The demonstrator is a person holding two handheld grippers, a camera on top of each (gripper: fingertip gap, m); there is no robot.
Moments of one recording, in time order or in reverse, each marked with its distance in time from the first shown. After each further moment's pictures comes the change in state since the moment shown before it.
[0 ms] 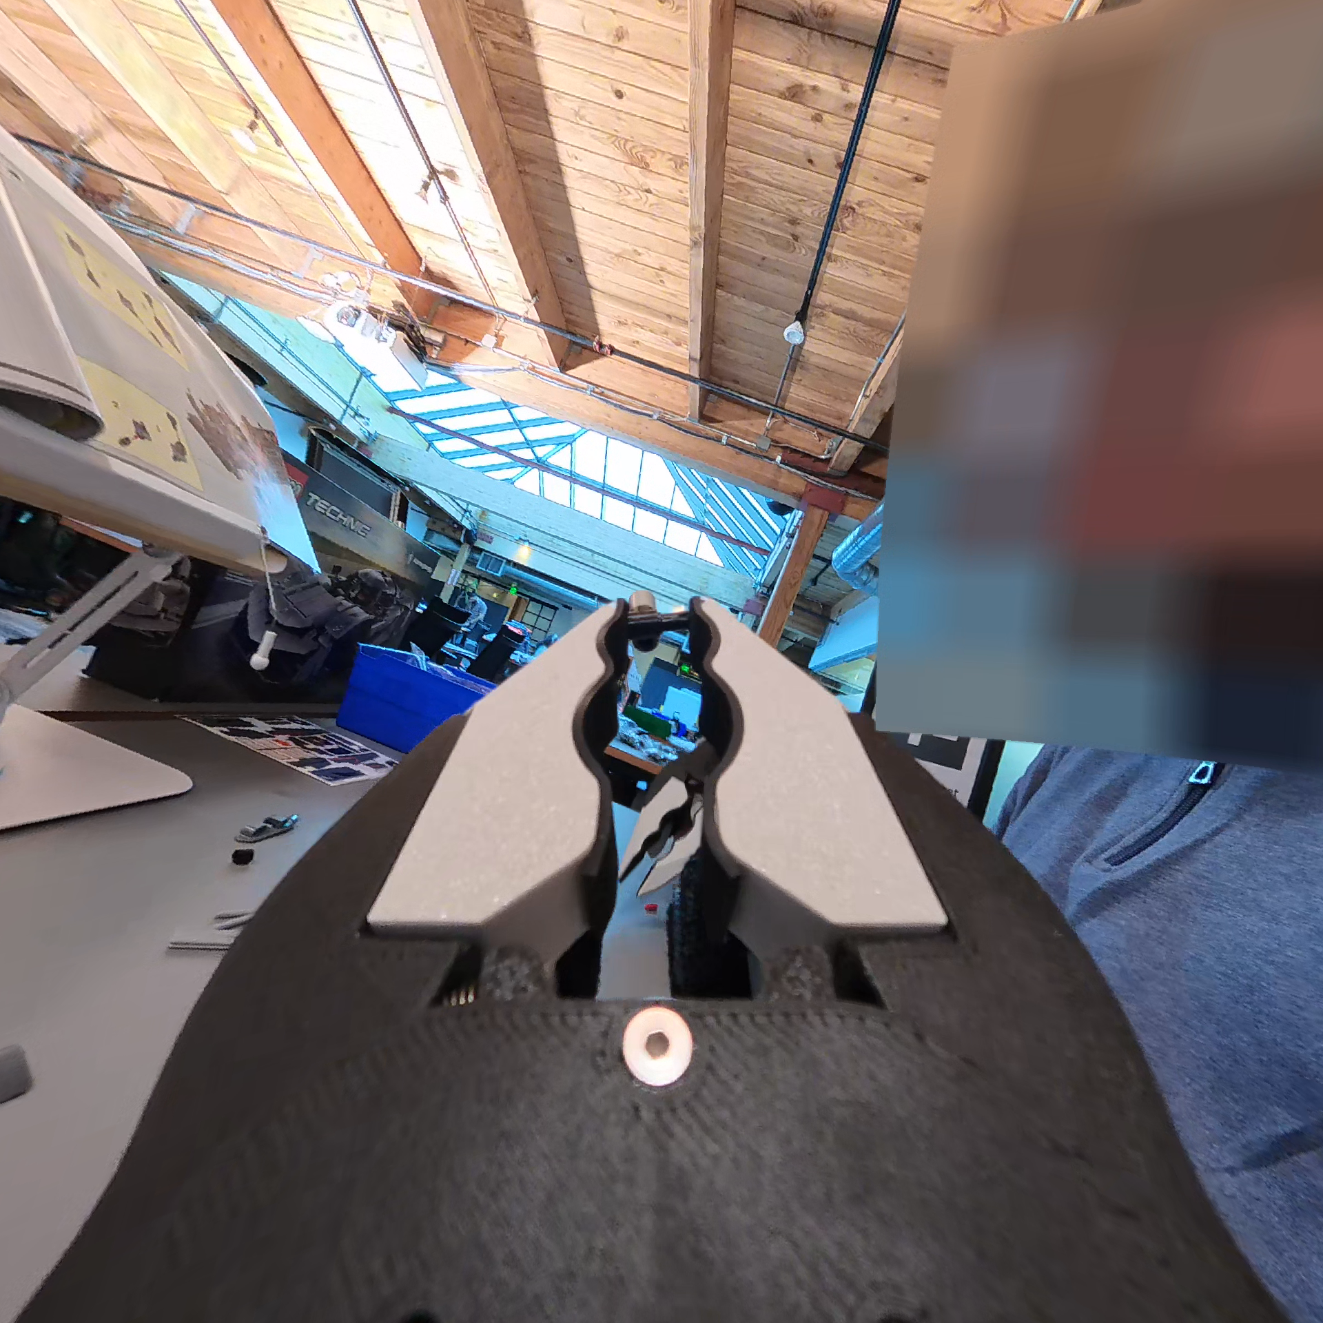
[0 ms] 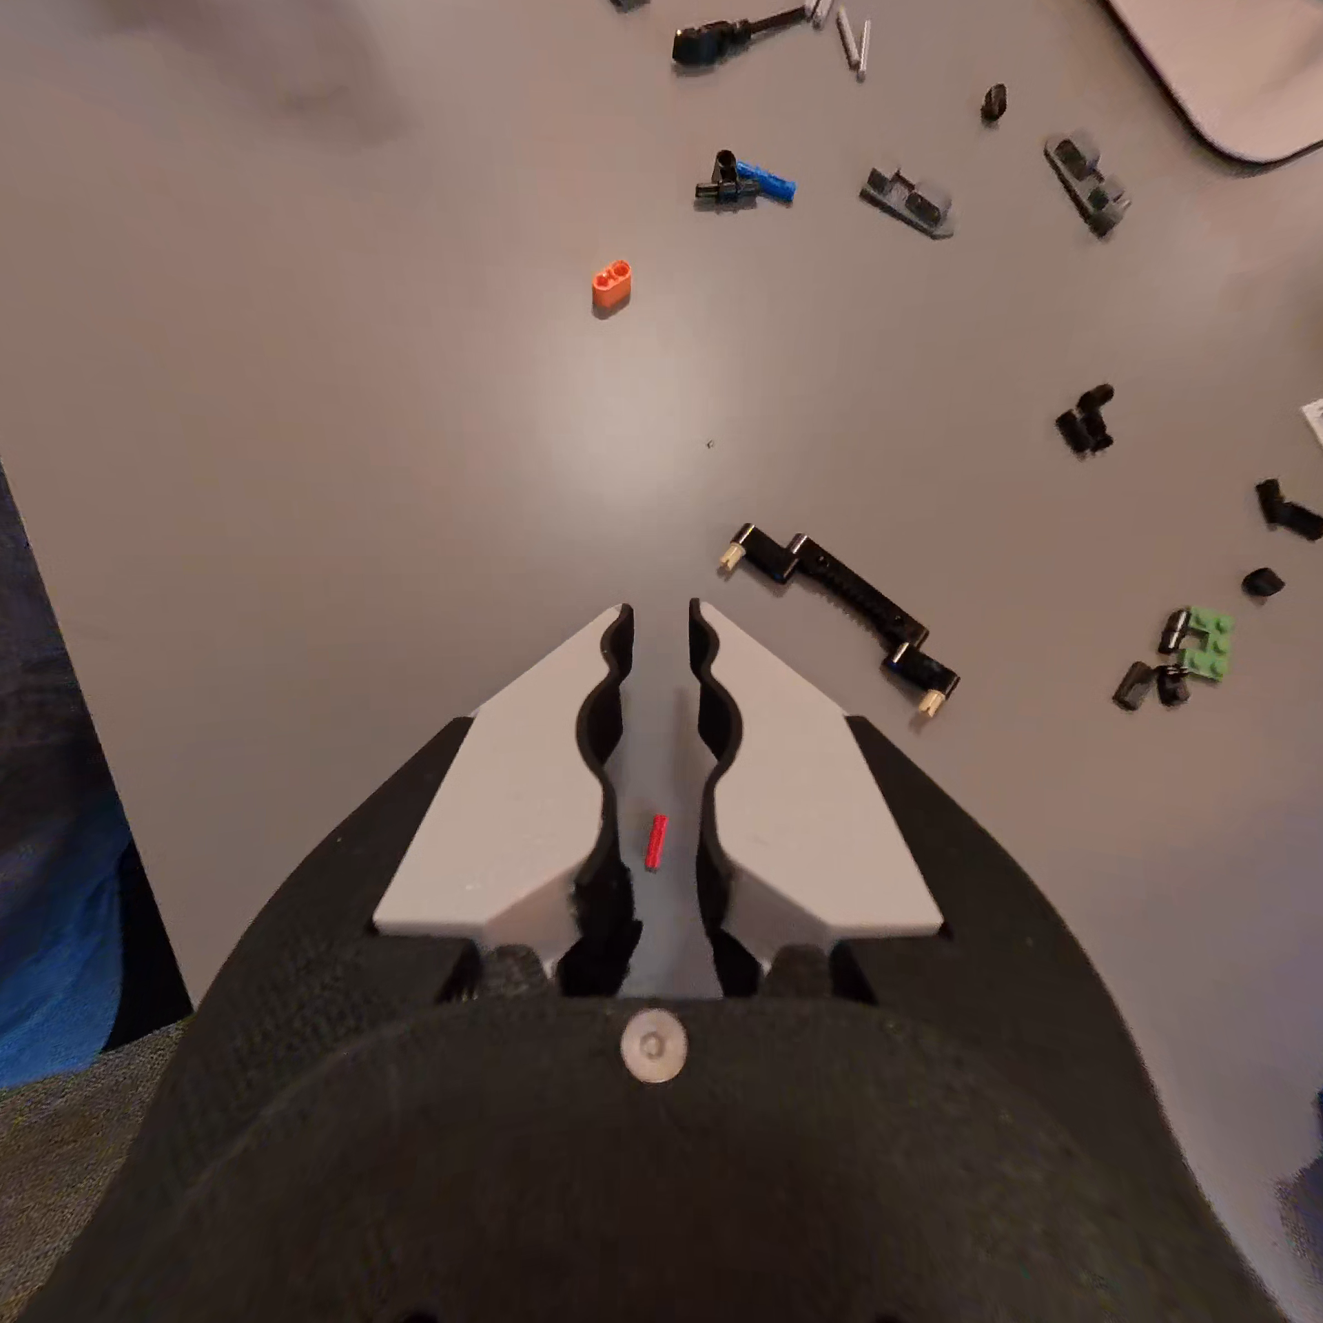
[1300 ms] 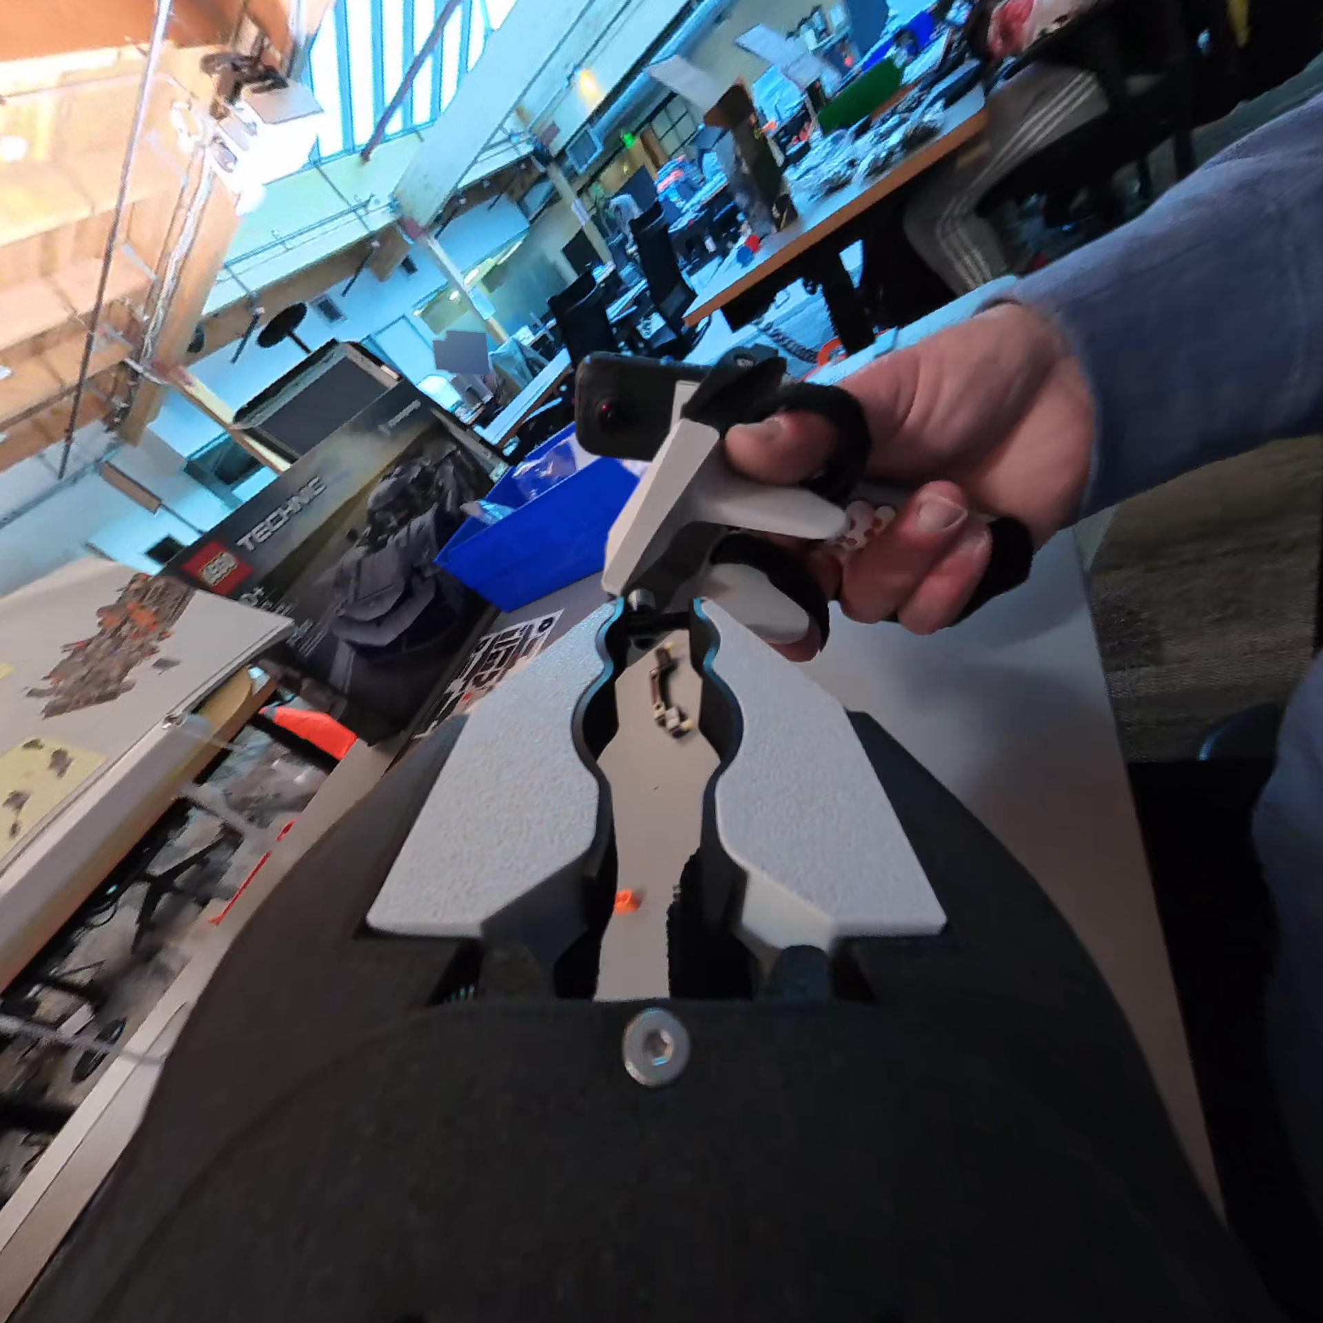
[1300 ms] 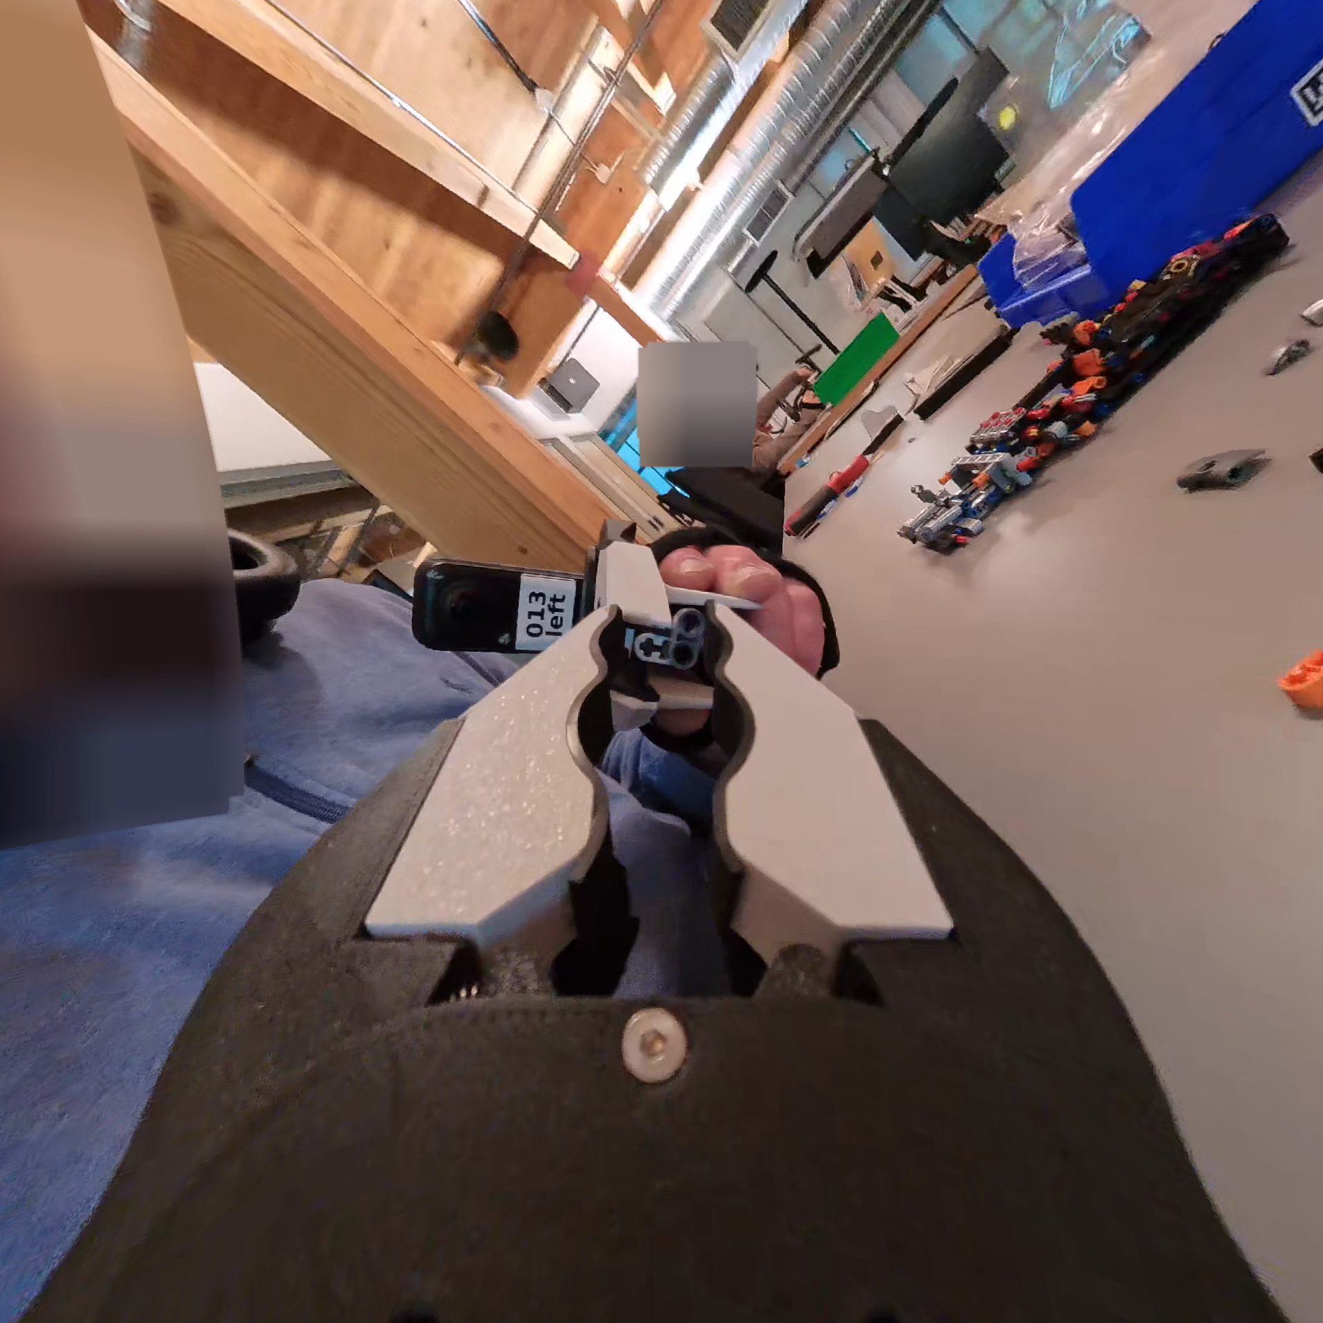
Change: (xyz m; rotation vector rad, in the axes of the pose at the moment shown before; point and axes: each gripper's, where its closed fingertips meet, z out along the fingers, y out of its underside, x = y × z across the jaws) left arm 0.080 0.214 0.111 -0.726 -0.058 1.073; right arm -0.089 -0.130 -0.057 0.822 -0.906 0.718
